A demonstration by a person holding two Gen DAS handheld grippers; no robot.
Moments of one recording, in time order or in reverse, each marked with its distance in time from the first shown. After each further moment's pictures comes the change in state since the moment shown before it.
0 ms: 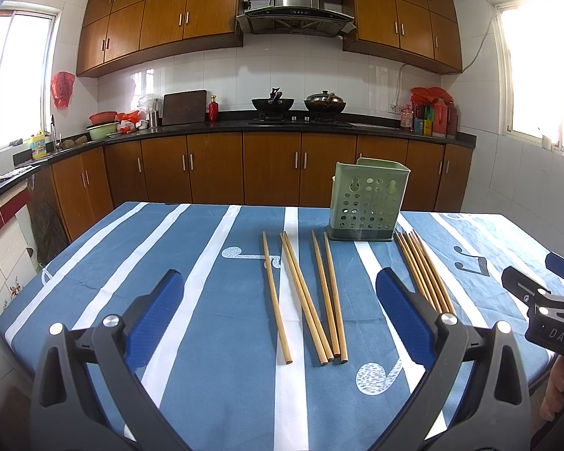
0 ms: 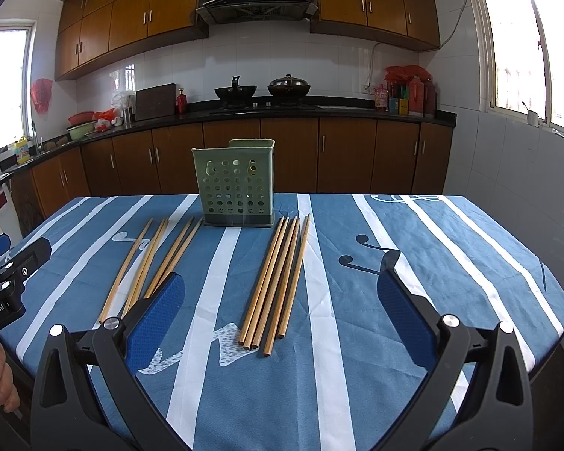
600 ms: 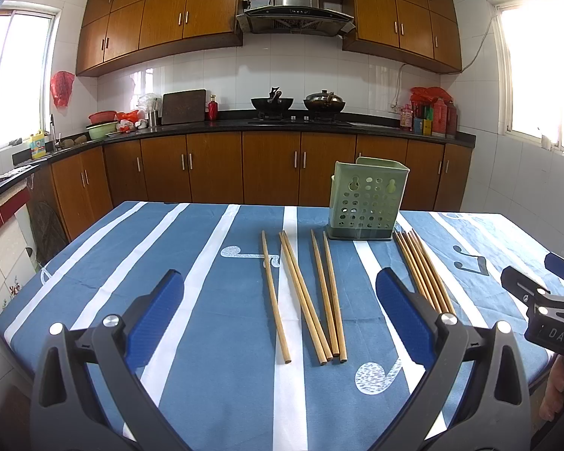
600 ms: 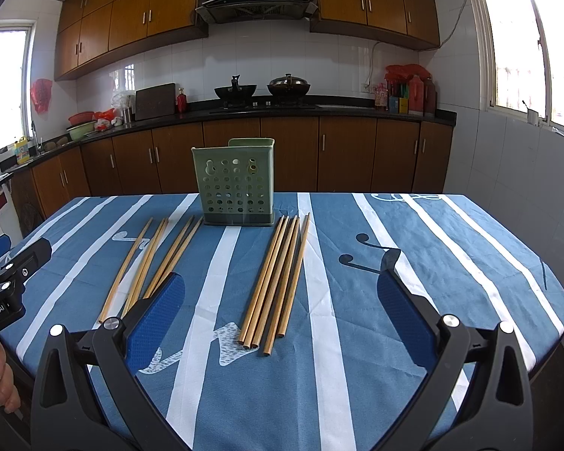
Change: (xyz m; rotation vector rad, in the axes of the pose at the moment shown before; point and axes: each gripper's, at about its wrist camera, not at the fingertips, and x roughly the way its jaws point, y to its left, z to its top) left arm 0.000 0.000 0.000 0.000 0.001 -0.001; right arm 0.001 0.000 -0.001 0.000 0.001 0.000
